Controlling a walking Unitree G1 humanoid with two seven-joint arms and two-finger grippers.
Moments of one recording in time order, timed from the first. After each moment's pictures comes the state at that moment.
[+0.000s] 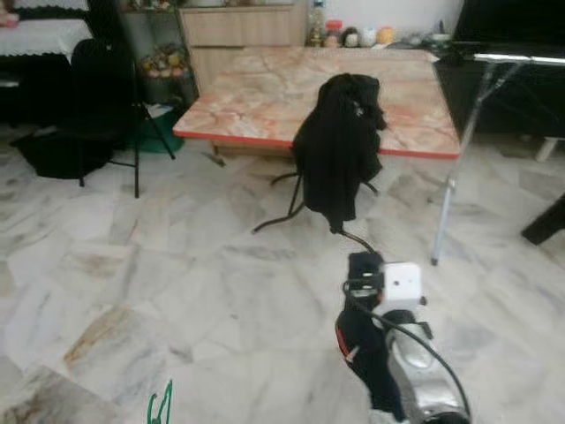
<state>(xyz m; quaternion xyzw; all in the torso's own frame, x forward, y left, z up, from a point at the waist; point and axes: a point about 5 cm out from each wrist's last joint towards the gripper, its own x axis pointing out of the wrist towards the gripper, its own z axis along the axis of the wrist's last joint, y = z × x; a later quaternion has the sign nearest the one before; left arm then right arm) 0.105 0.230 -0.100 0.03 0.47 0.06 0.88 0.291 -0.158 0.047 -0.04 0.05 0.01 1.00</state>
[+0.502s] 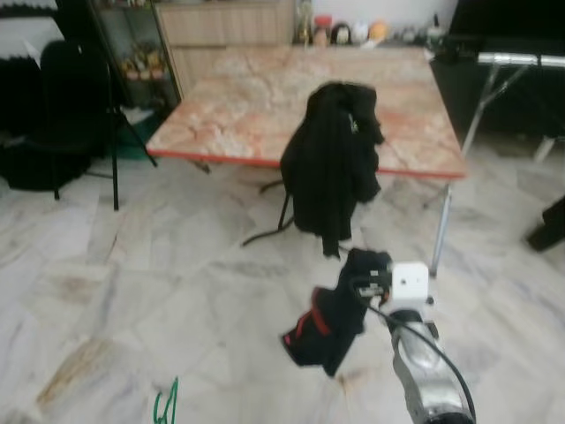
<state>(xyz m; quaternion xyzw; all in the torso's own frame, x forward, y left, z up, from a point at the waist) 0.112 0.225 -0.099 0.03 0.47 0.05 0.88 0.292 -0.161 0.050 -0.04 0.04 0.01 1.00</state>
